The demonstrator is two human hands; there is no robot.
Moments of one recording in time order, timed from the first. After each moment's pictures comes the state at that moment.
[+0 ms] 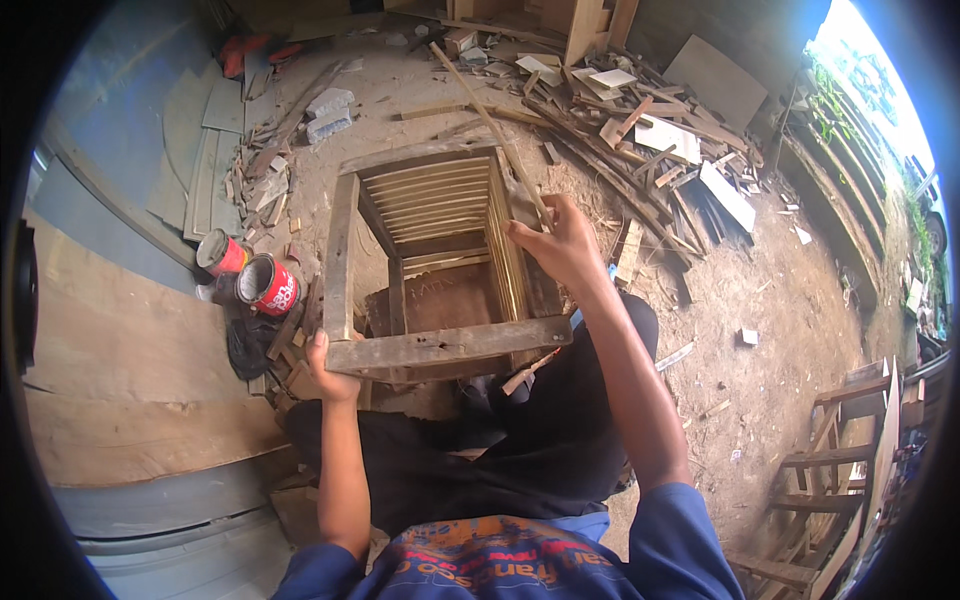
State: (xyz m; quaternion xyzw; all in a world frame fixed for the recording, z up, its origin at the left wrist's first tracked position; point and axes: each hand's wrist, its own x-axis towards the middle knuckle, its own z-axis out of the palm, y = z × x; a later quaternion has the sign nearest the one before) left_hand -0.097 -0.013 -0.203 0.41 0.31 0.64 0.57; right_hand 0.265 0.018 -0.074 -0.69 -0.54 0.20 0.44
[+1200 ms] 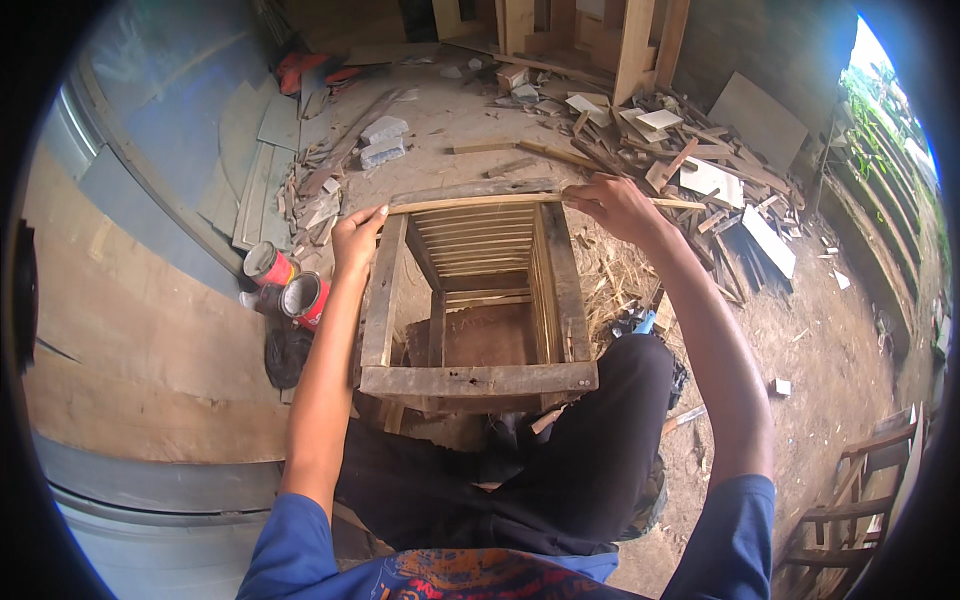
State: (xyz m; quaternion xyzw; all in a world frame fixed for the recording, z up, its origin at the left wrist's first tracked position) left_hand -0.068 0.203 -0.105 0.51 0.50 0.59 0.37; right_hand 0.352 0.125 -0.033 -0.52 -0.82 -0.01 0.23
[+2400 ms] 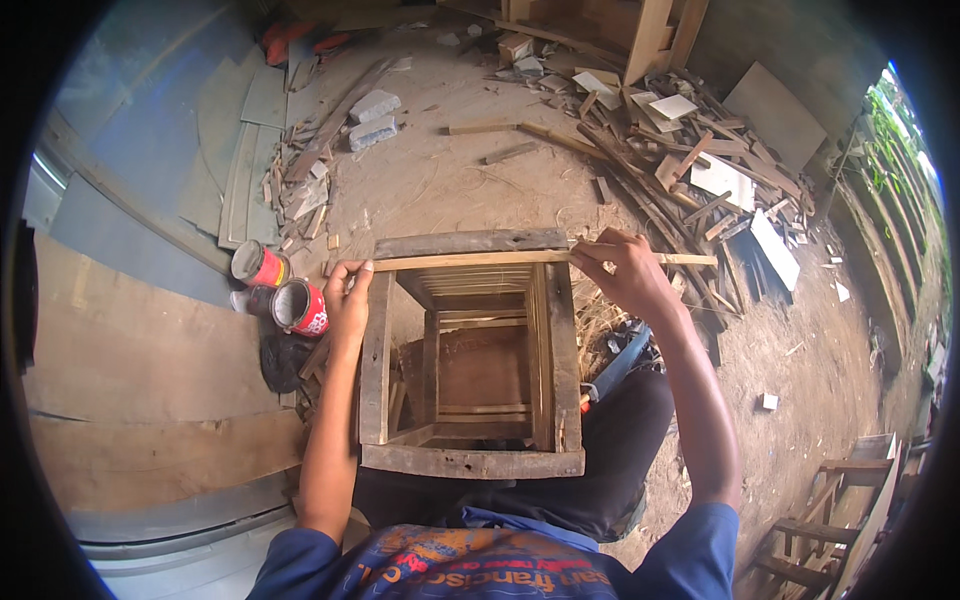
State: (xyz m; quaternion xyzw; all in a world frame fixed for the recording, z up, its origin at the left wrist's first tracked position) left_hand -0.064 0.185 -0.105 0.55 0.50 0.58 0.32; right_hand 0.336 0.128 -0.020 -0.57 -0.76 0.10 0.29
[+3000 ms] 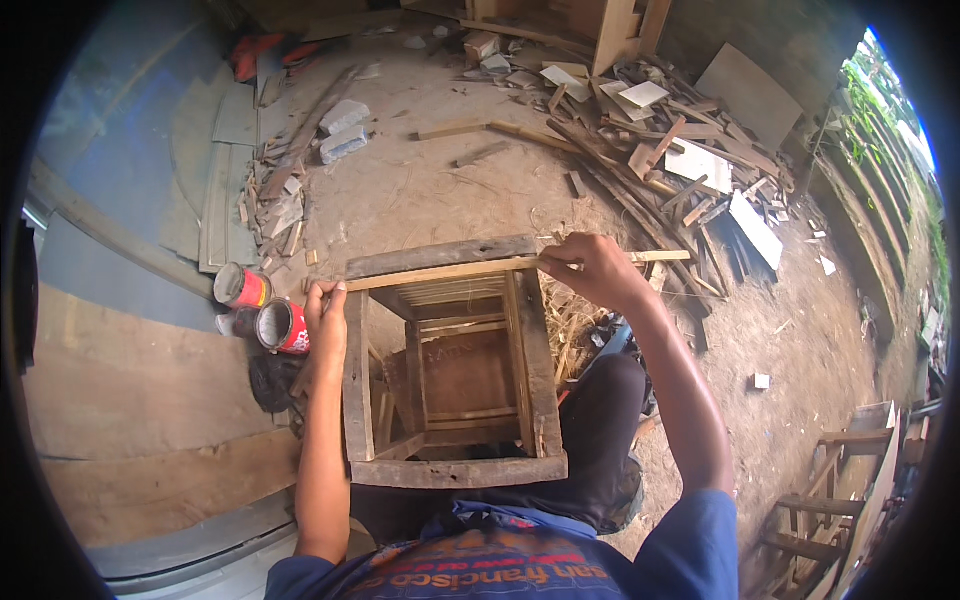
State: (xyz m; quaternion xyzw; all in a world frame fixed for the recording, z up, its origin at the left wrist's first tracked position) left_hand -0.055 0.181 -0.092 0.54 0.57 0.52 0.34; right_hand 0.343 0.137 -0.015 -0.56 -0.76 0.20 0.26
